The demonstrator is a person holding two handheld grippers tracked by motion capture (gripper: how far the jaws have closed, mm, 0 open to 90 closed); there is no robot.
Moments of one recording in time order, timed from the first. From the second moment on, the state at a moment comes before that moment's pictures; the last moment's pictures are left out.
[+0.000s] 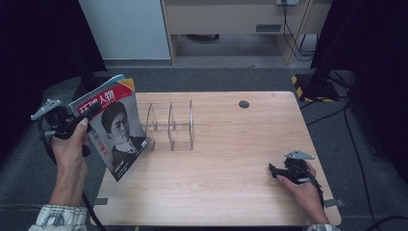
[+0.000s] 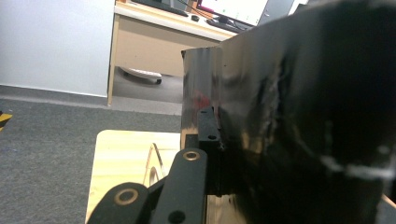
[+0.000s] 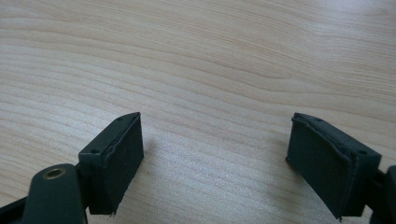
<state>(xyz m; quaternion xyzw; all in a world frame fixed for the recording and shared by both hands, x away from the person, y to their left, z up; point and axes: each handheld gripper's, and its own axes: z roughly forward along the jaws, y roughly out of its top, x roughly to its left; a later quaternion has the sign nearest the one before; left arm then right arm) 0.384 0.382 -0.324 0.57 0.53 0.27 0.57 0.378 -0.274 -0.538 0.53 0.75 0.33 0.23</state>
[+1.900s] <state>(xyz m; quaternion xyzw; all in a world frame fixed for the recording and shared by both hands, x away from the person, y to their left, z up) 0.411 0.357 -0.334 0.56 0.50 0.33 0.57 0.378 -0.274 -0.538 0.53 0.75 0.33 0.23</state>
